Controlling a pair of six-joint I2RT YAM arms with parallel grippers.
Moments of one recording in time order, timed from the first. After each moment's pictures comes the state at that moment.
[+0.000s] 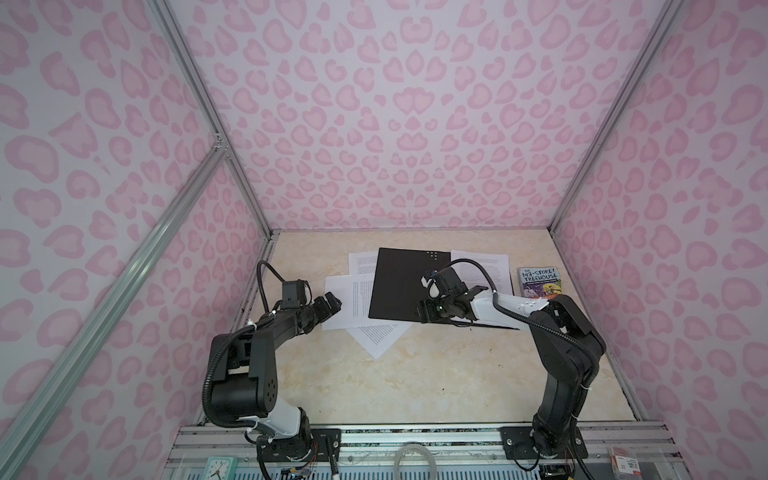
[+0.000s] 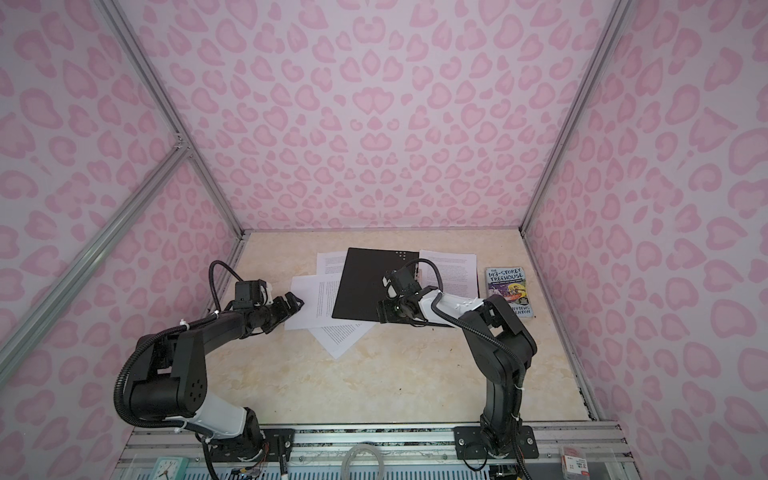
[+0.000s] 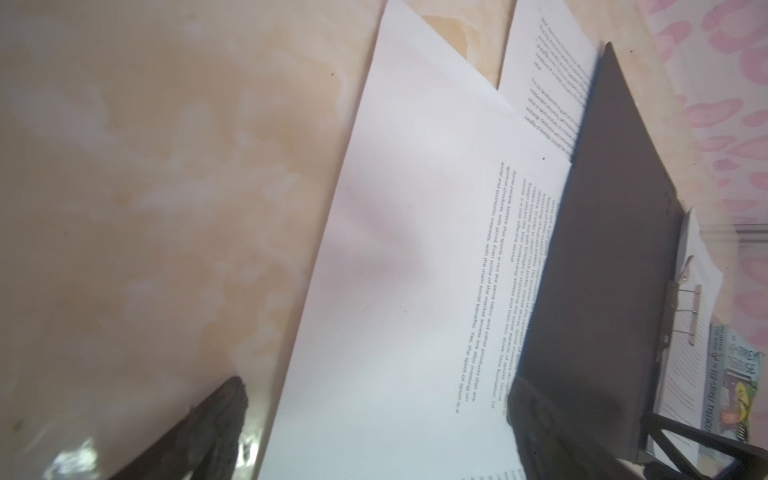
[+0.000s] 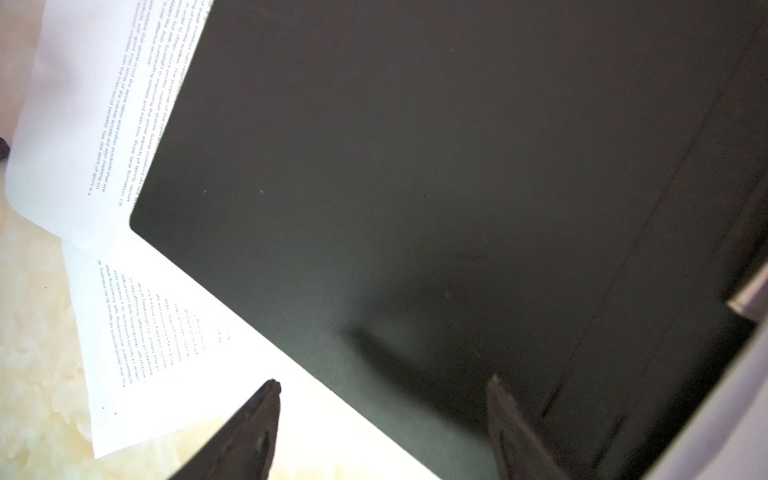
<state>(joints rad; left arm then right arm) 0.08 1.56 0.69 -0.05 0.36 -0.53 0.59 1.87 1.13 -0.26 -0.16 0.32</state>
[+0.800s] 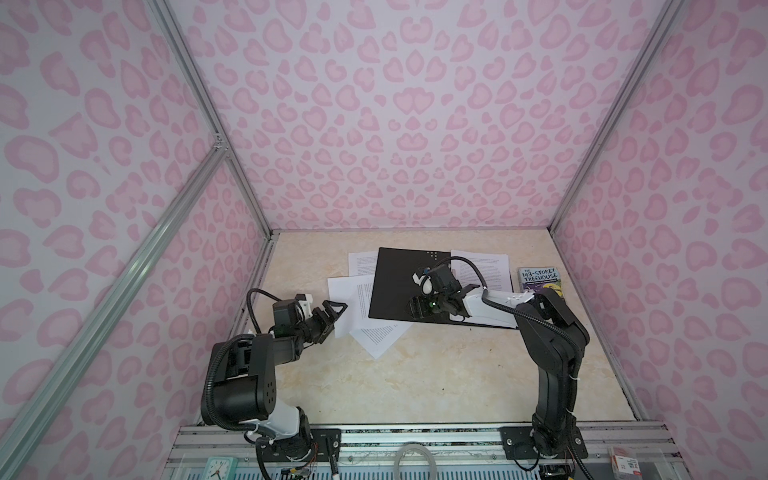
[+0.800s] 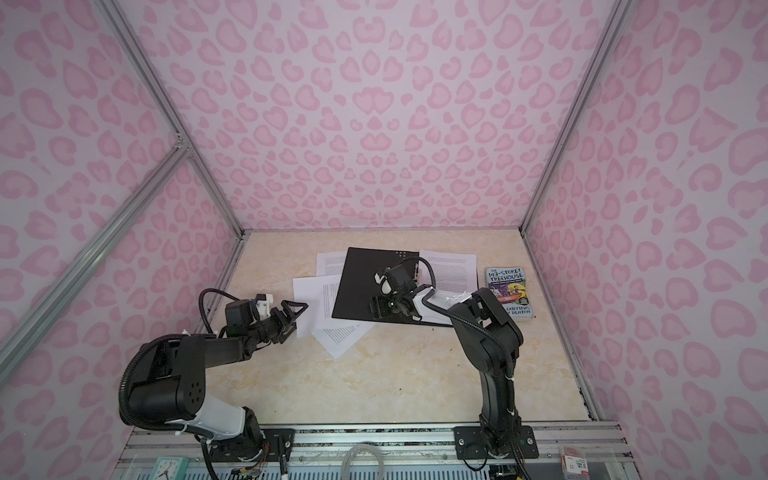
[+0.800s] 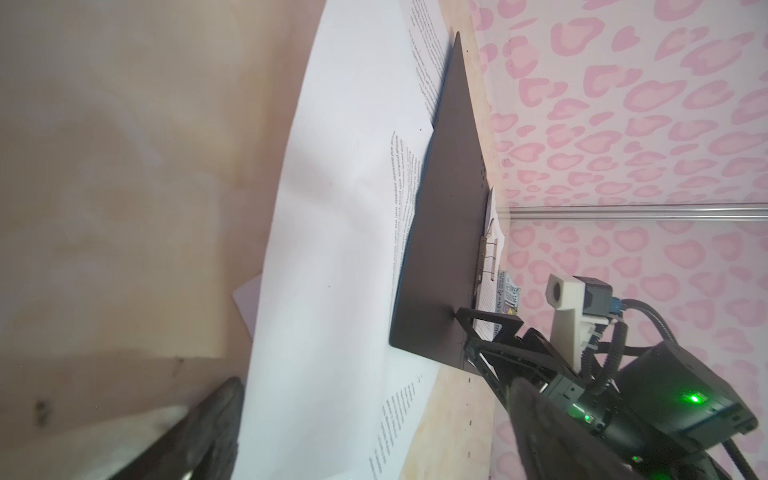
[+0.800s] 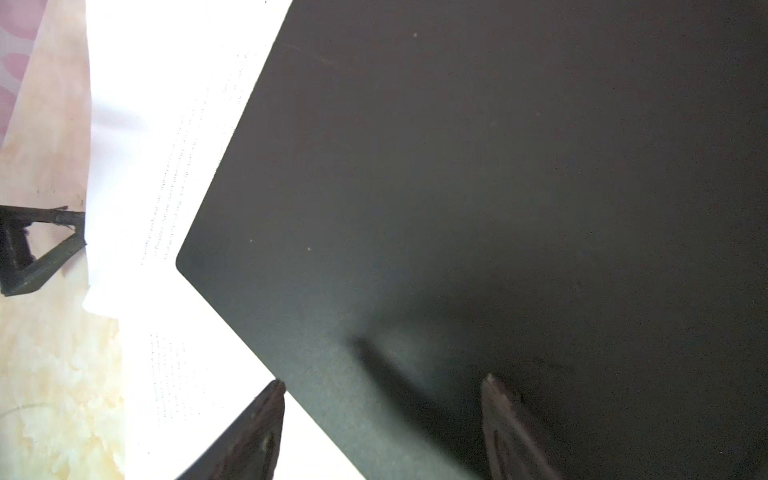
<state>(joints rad) 0.14 1.54 0.42 0.42 0.78 -0.82 0.59 1.98 1.19 -0.15 -0.27 0.33</state>
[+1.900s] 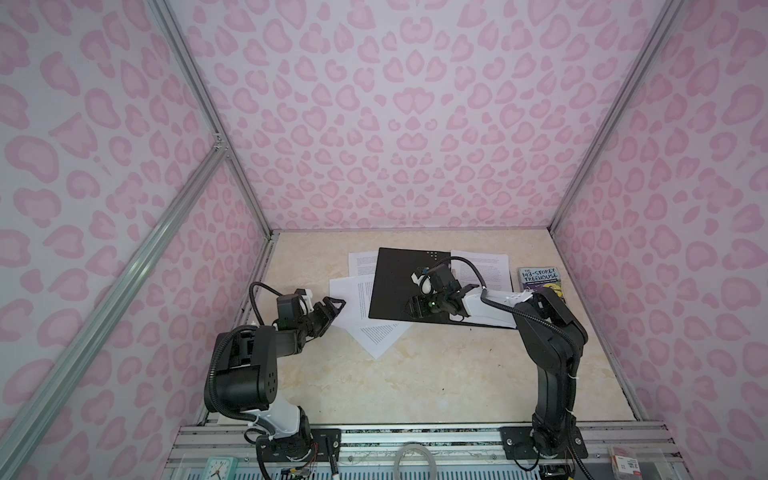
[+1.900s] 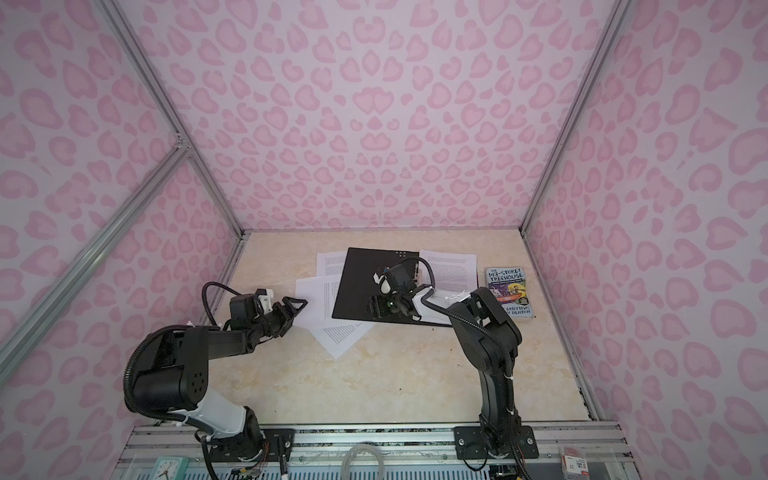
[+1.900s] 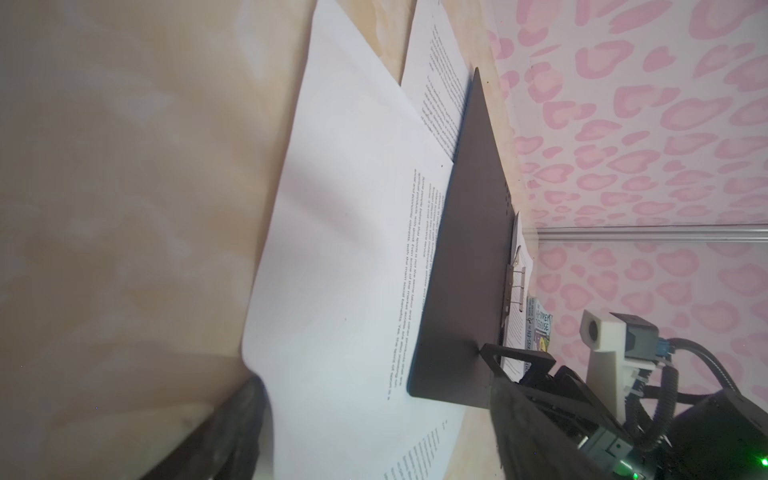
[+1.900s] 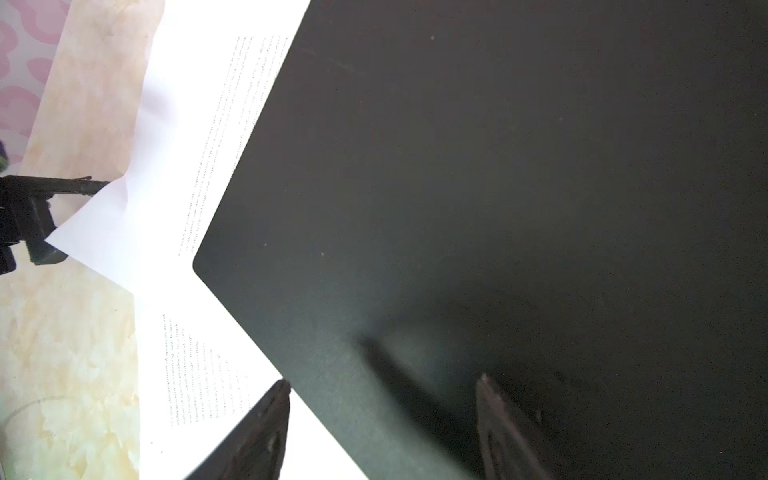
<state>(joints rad) 0.12 1.60 0.50 0.38 0.63 -0.77 0.59 1.99 1.20 -0.14 -0.30 0.33</state>
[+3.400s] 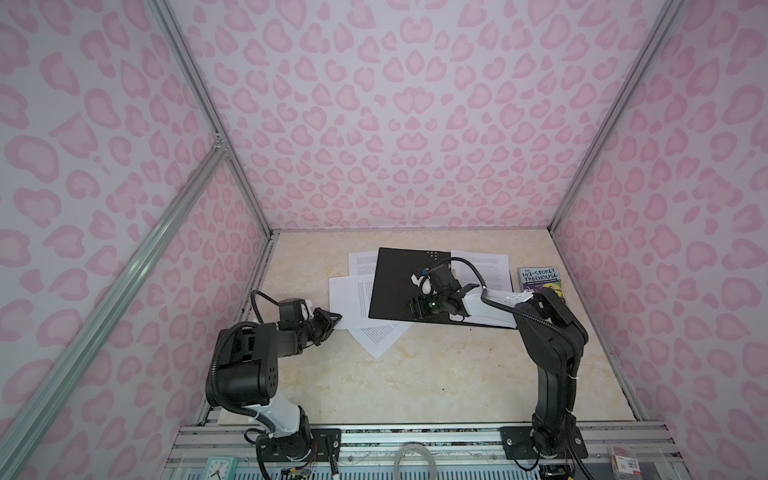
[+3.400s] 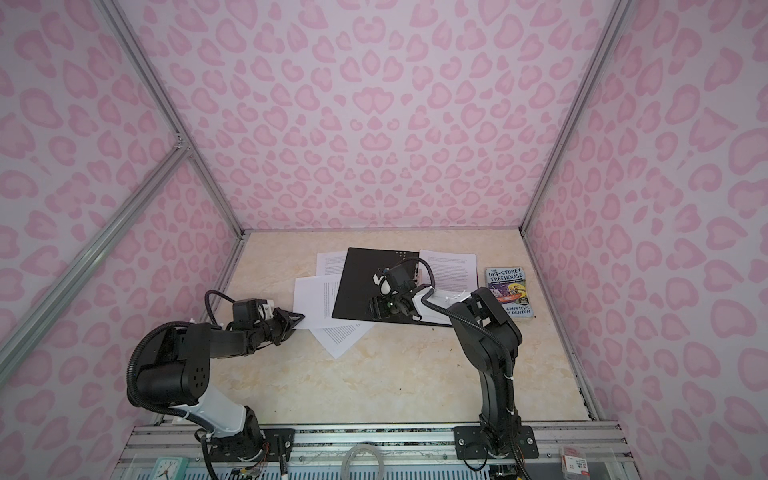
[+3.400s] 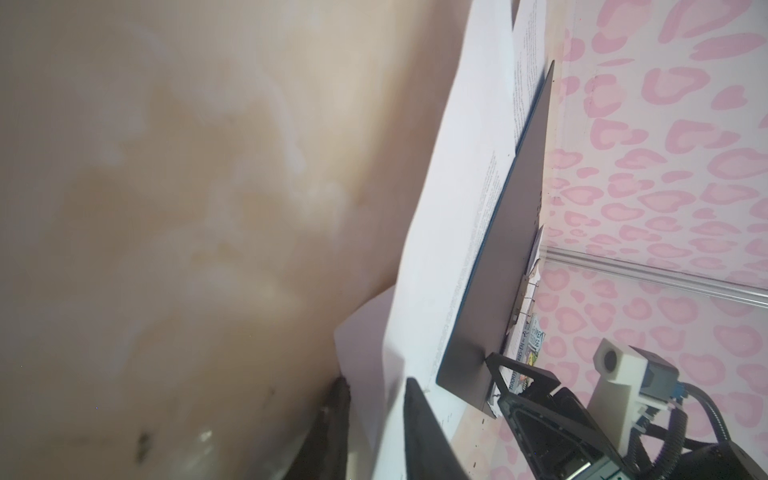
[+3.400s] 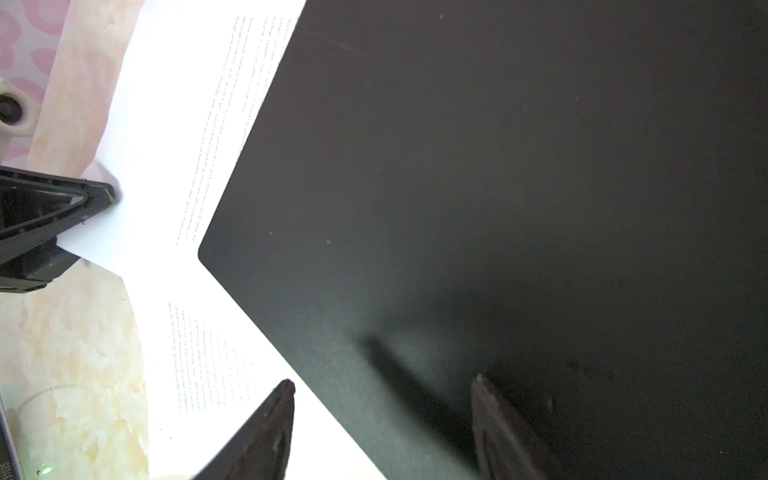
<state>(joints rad) 0.12 1.63 0.48 0.31 0.64 -0.89 0.59 1.98 1.20 -0.17 -0.31 0.33</state>
